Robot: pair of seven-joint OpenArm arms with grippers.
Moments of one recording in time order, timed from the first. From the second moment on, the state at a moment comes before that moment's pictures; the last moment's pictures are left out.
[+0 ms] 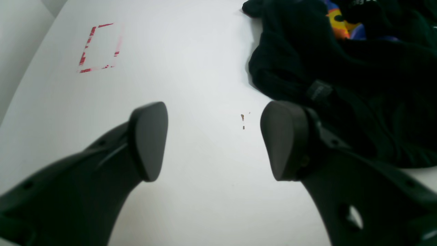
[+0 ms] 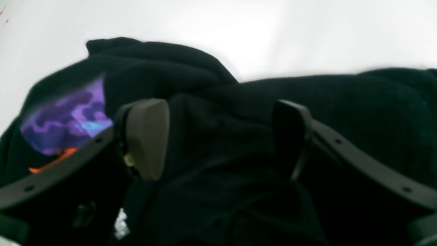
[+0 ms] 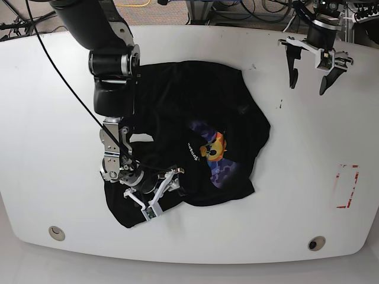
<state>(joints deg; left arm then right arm) 44.3 -13.0 -16.2 113.2 -6.2 -14.2 -3.1 33.0 -0.7 6.2 50.5 1.9 36.6 -28.6</state>
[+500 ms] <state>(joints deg) 43.9 -13.0 -16.6 113.2 -6.1 -14.2 -3.1 33.2 4.8 5.7 38.3 3.7 28.5 -17.5</state>
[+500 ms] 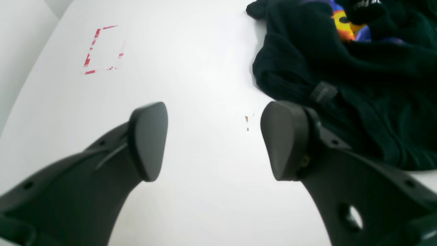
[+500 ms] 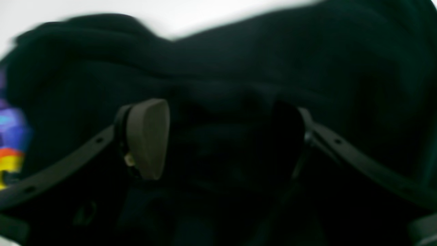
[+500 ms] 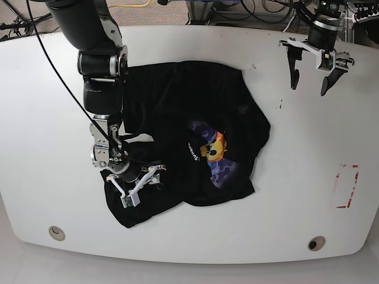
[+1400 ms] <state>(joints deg) 43.5 -13.0 -16.9 113.1 -6.1 -14.3 -2.9 32.5 5.0 5.9 33.4 4.0 32.6 -15.0</state>
